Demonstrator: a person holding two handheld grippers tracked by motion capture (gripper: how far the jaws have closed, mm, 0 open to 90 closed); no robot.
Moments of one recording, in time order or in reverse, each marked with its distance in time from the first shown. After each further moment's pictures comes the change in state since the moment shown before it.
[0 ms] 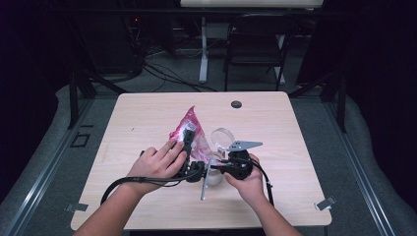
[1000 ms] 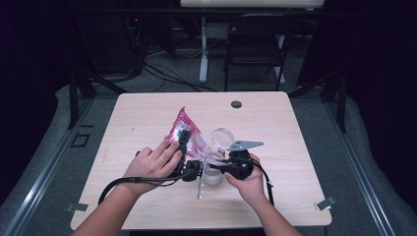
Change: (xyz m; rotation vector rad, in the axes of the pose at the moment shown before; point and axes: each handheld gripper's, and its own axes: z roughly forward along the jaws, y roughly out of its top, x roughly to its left) left arm -0.001 -0.009 0.000 0.014 -0.009 -0.019; right arm 0.001 0.001 -0.003 -0.009 0.011 0.005
